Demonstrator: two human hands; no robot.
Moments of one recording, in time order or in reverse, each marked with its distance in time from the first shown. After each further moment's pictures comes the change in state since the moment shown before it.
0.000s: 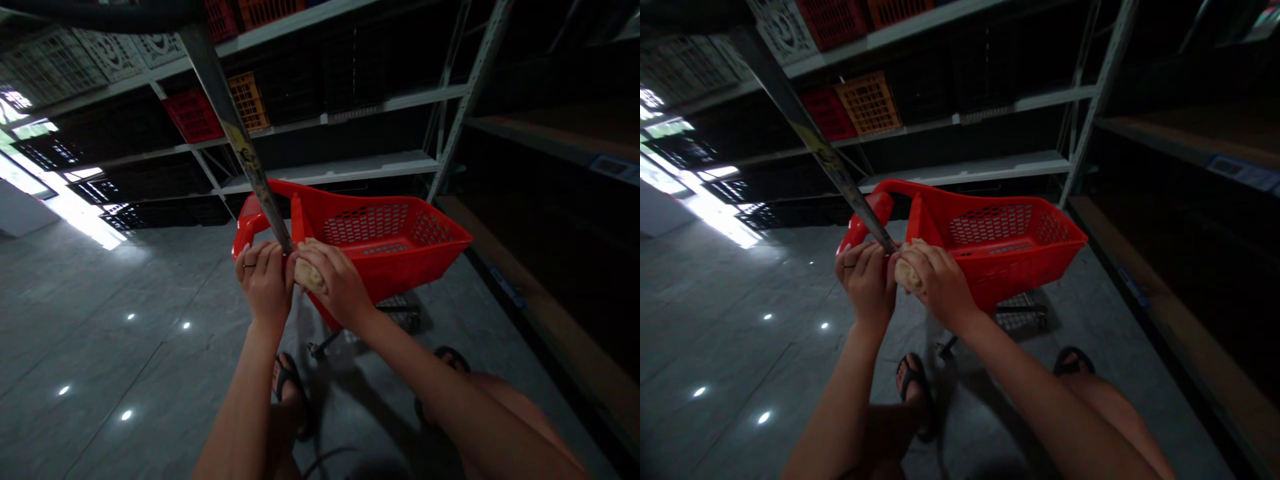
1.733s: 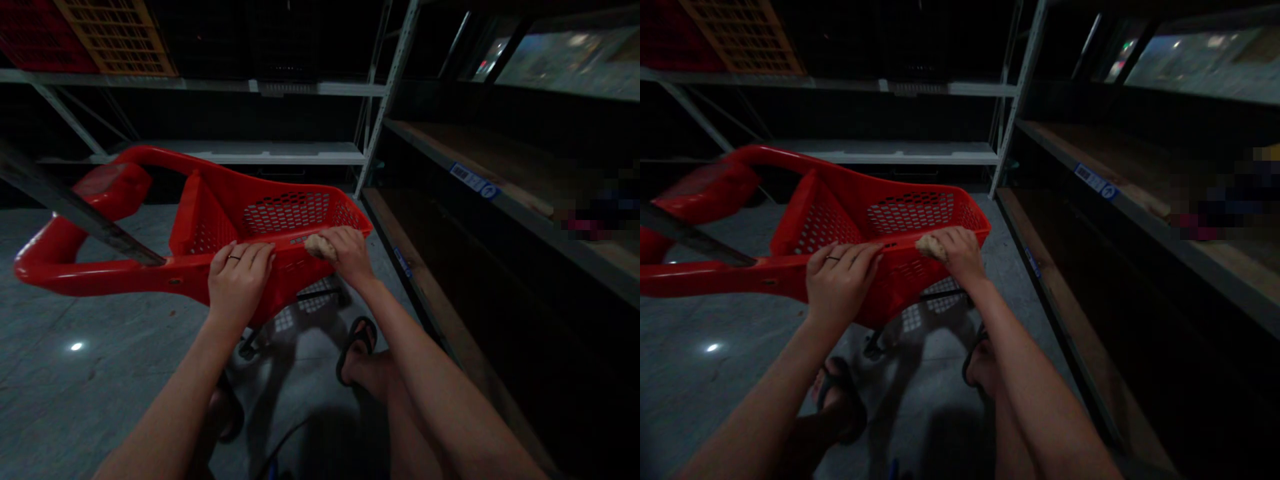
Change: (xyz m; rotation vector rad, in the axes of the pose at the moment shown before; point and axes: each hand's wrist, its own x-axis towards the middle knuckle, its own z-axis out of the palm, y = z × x) left_hand -0.024 0.081 0.070 -0.040 -0.252 0.274; right_hand -0.074 0.161 -0.115 -0.473 -0.187 0.241
